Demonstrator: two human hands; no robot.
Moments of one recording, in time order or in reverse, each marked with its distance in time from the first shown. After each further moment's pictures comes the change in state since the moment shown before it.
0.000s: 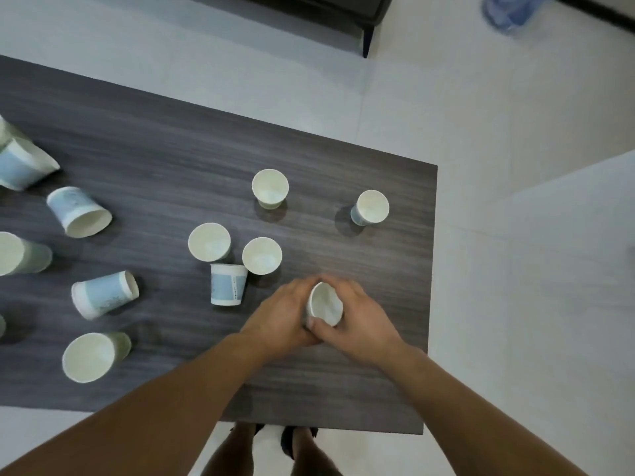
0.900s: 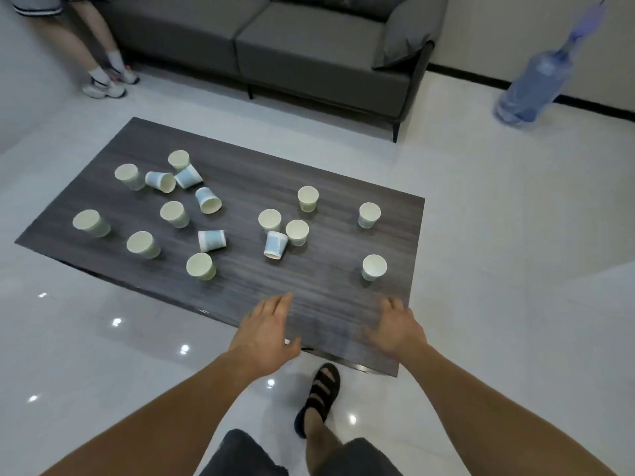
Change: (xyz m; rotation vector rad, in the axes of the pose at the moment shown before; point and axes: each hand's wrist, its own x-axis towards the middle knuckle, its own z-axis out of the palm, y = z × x) left_hand -0.265 0.127 0.064 0.378 0.266 -0.321; right_hand -0.216 0.033 -0.029 -0.387 0.001 0.176
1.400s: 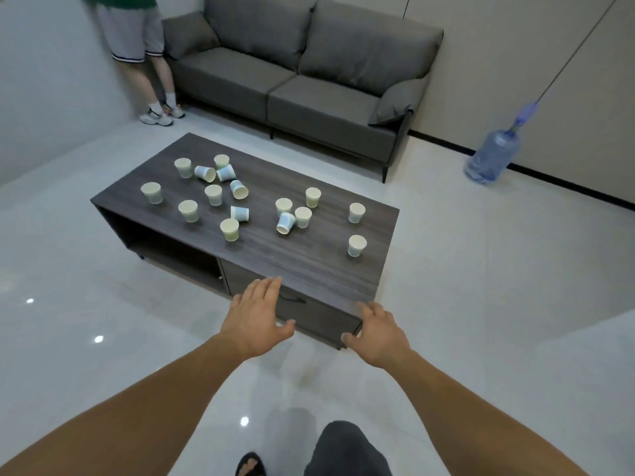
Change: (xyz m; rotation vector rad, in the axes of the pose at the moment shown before) left_hand -0.271 0.036 0.050 0.026 0.300 -0.029; right_hand -0.280 0.035 0.067 -0.129 0.128 -0.192
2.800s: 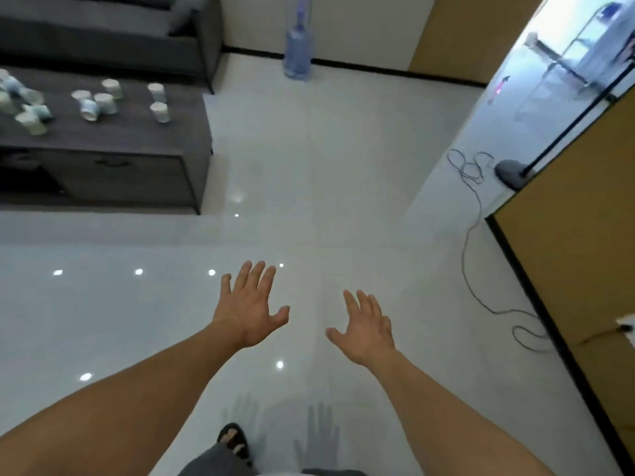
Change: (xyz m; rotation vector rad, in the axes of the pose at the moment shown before) left_hand -0.685 0.374 0.267 0.268 -0.135 0.469; right_hand -0.786 0.352 0.330 0.232 0.099 0.432
